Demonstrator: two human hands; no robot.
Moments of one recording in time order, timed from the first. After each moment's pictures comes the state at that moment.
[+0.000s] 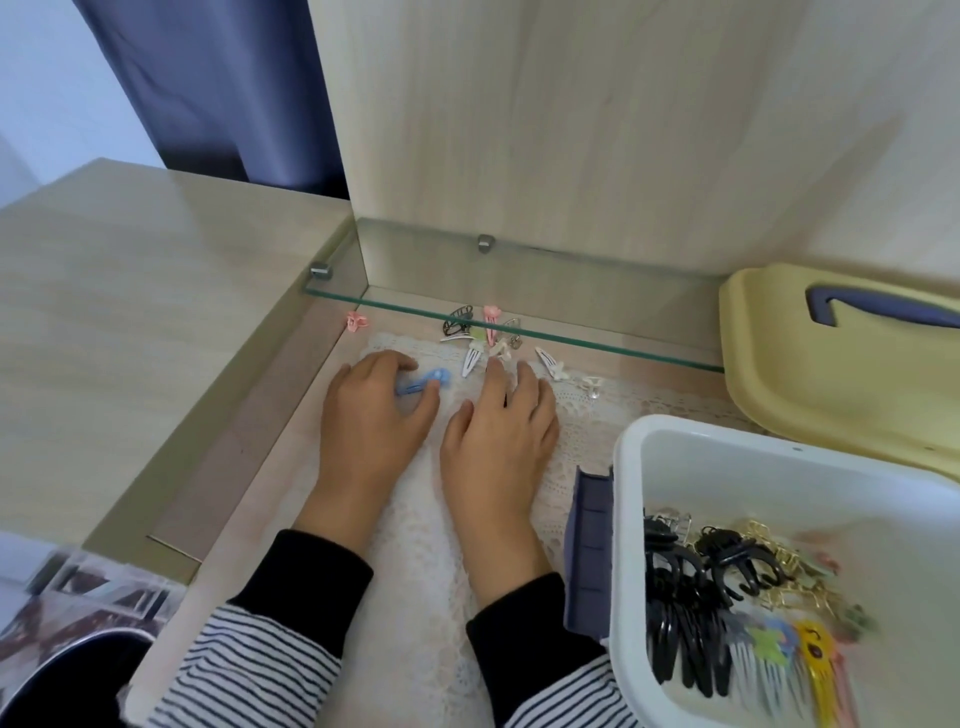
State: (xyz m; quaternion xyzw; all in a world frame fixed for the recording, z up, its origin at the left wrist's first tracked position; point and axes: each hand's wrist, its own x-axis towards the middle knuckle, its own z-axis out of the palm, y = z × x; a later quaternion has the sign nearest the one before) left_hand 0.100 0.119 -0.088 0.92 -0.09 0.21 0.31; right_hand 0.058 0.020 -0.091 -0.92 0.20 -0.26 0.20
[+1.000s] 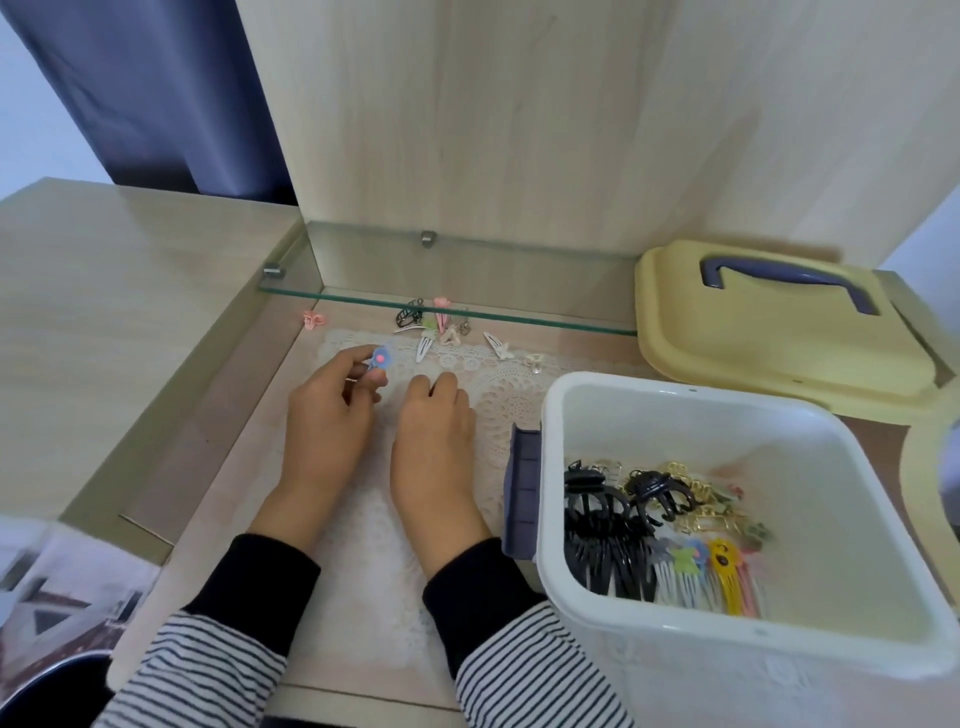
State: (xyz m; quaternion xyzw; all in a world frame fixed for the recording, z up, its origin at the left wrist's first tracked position) left_hand 0.068 0.115 -0.070 0.85 -0.06 0.13 0.51; right_hand 0.032 0.037 -0.071 -0.94 0.14 -0.25 0.20
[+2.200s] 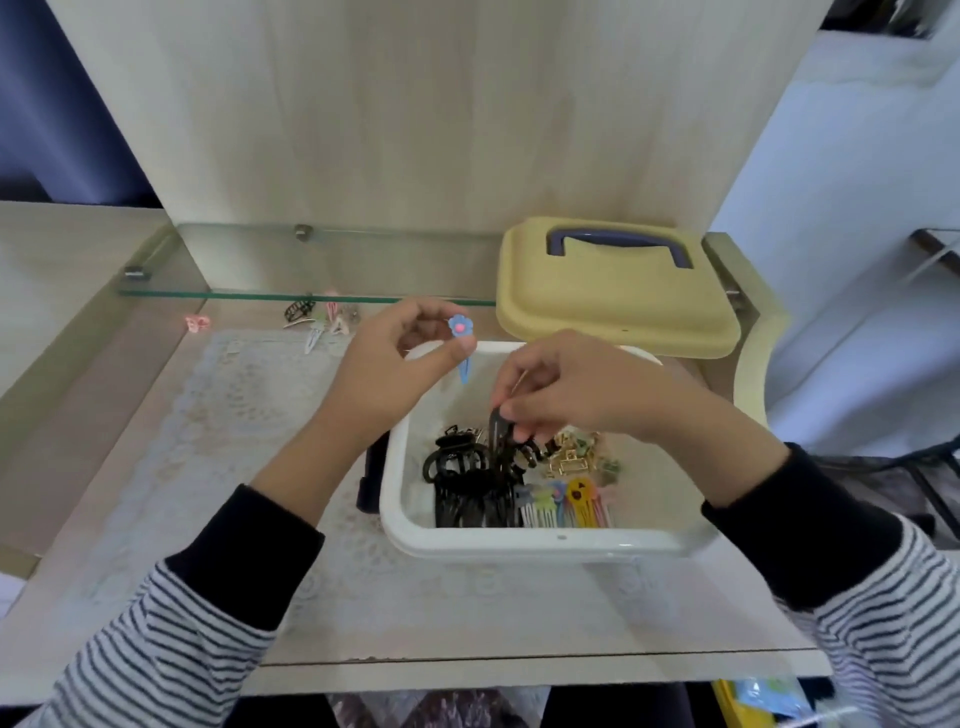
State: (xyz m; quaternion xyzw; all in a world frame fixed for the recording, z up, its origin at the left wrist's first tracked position) left_hand 0.010 -0.013 0.005 0.76 -0.24 -0.04 0.60; right_hand -0.071 -0.182 0.049 -0.87 0.05 0.15 0.46
